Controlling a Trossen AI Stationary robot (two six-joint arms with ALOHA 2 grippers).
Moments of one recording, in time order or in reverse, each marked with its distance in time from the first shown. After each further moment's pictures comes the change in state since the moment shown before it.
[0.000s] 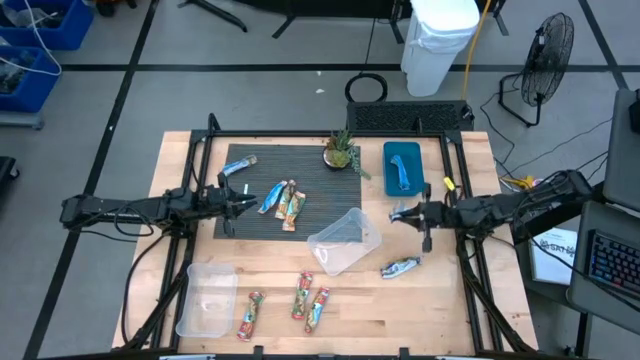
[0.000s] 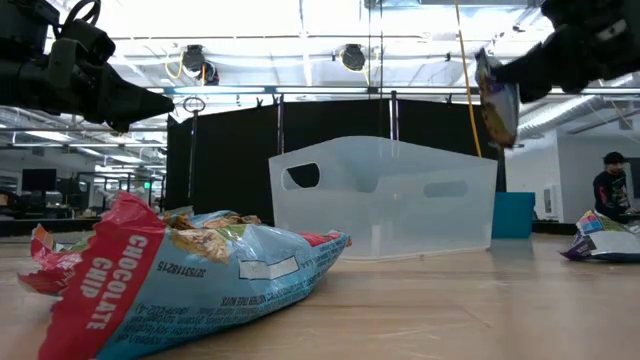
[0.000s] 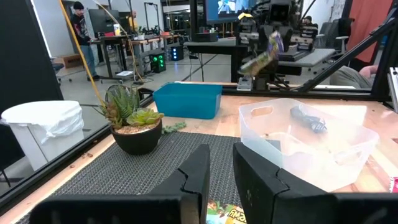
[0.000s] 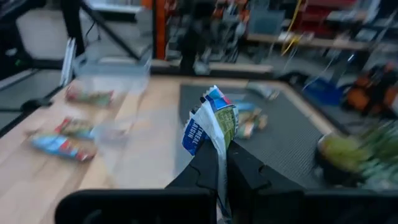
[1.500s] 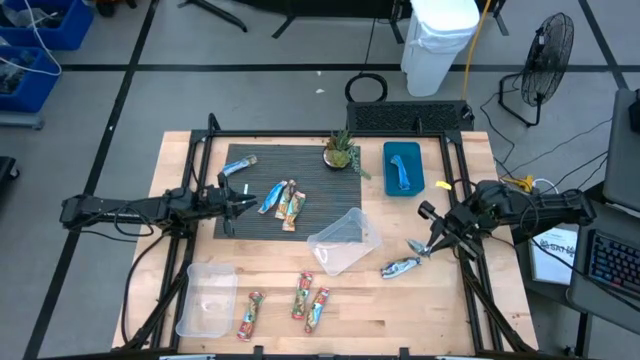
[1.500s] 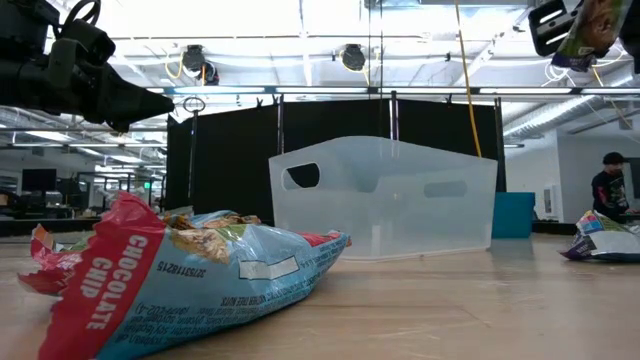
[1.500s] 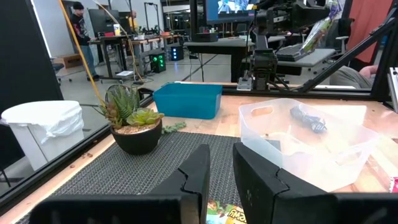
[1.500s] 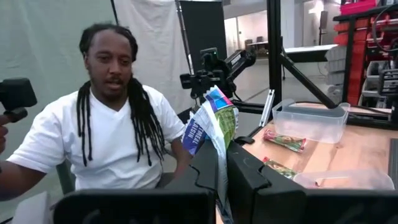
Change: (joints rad) left arm 0.000 0.000 0.000 0.000 0.000 0.000; right arm -0.226 -0.115 0.051 0.044 -1.040 0.205
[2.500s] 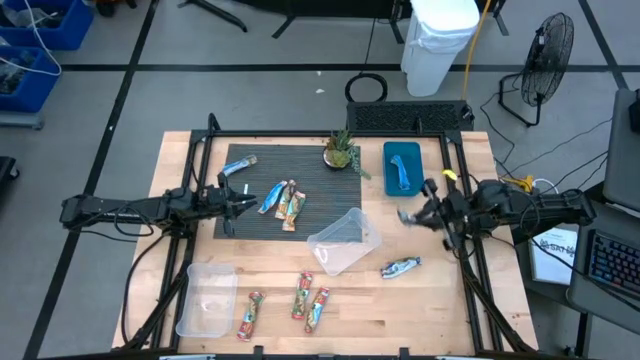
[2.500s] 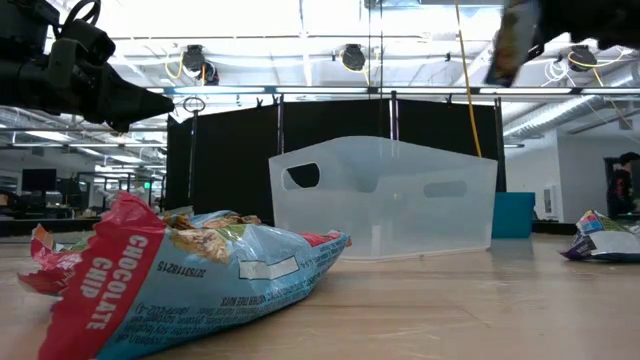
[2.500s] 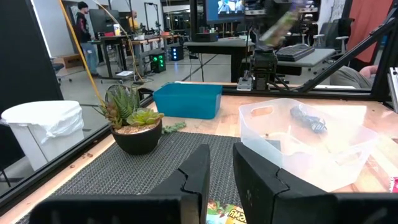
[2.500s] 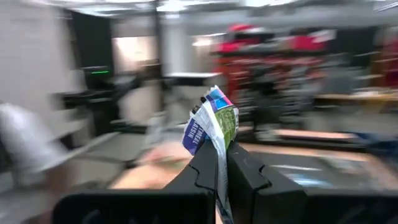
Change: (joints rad) left arm 0.000 0.000 0.000 0.000 0.000 0.000; right arm 0.000 0.000 0.000 0.047 0.522 -0.154
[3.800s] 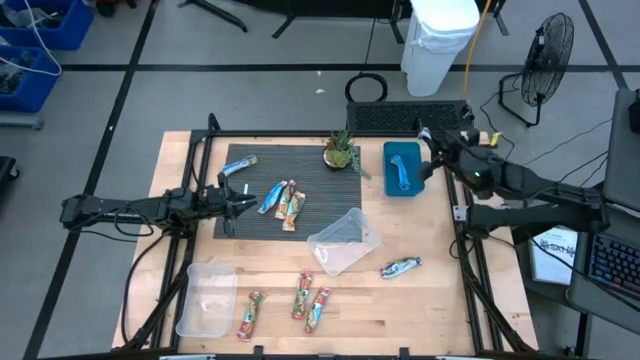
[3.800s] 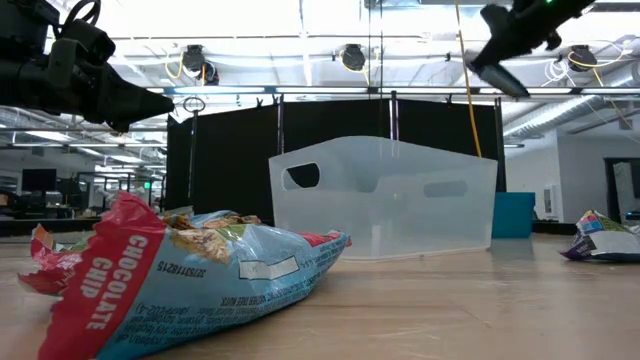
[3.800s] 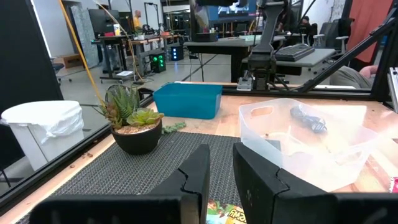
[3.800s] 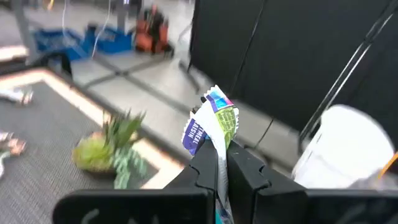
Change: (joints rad) left arm 0.000 0.000 0.000 0.000 0.000 0.000; right arm -0.293 0.380 0.529 -0.671 0.898 0.081
